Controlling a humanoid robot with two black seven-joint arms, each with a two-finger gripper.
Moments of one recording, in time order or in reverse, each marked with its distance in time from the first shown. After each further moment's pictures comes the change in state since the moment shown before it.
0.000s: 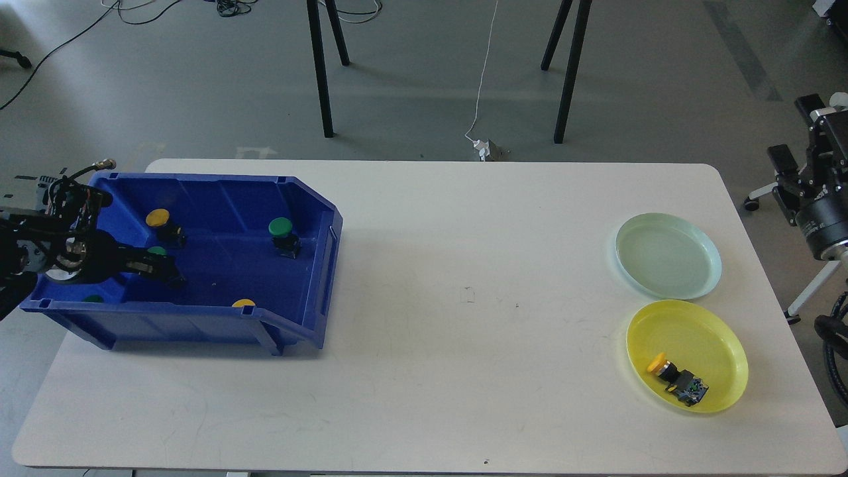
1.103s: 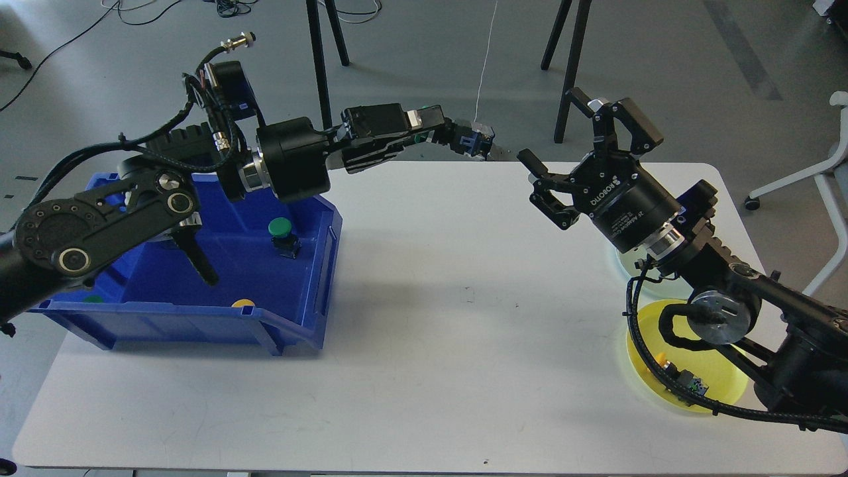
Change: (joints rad) left arm -0.044 -0.158 -0.257 -0.708 -0.812 -0.019 0.000; right arm 0.331 0.315 -0.398 0.015 0.294 0.480 0.000
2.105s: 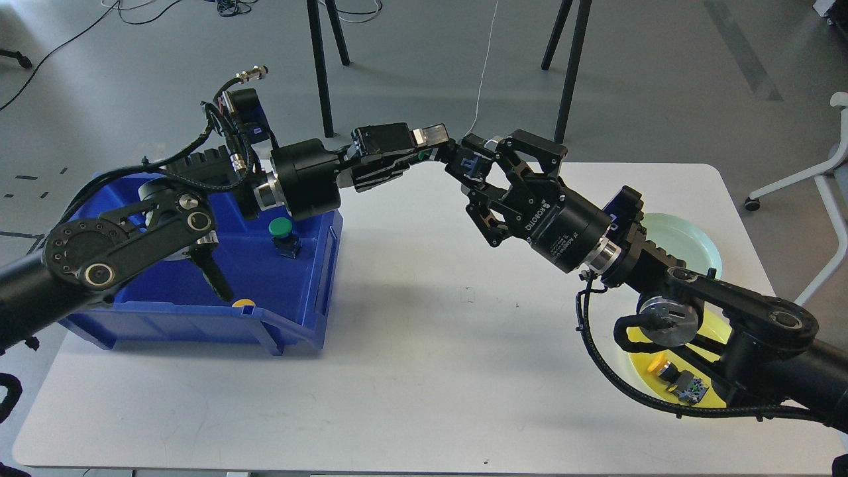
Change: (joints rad) left arm 0.016 -0.020 -0.006 0.018 -0.006 0.013 0.000; right arm 0.092 0.068 -0.140 -0.028 -0.016 0.055 0.001
